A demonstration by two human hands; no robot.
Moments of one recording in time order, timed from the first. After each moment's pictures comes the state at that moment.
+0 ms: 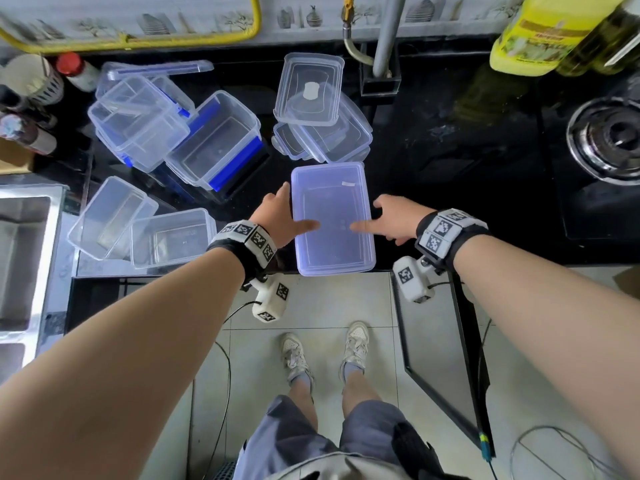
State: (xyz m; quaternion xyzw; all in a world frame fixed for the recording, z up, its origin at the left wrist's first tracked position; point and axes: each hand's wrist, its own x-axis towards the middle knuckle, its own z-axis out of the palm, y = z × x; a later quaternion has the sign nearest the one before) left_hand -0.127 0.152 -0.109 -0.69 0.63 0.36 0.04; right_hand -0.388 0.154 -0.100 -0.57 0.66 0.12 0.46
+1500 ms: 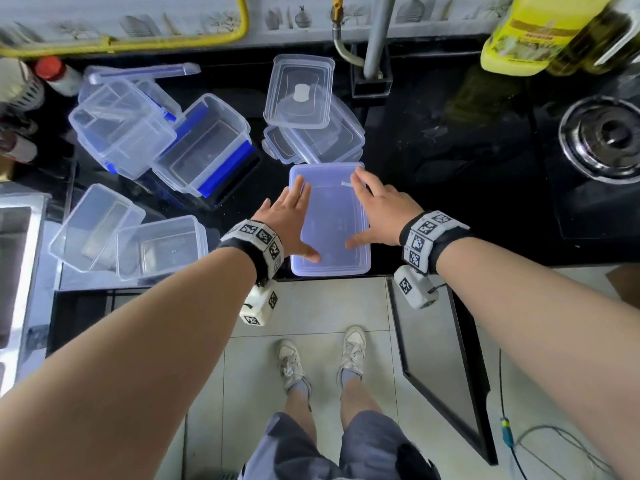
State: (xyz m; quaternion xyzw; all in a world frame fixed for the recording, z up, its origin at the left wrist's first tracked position) left_hand -0.144 0.142 -0.126 -0.53 0.78 0.25 0.22; right_hand -0.385 0.149 -0.115 -0.77 0.58 0.15 0.23
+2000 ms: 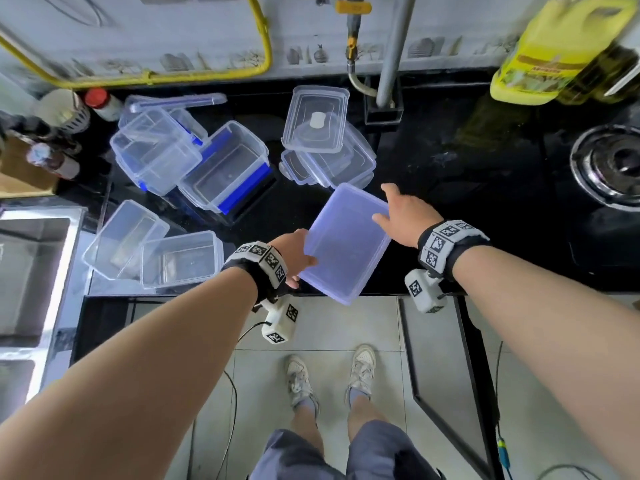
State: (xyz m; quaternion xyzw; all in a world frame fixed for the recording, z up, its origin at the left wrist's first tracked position) left_hand -0.142 0.159 -0.106 -0.66 0.57 0.46 0.14; right_hand -0.399 0.130 -0.091 -0.69 0.68 0.06 0.23
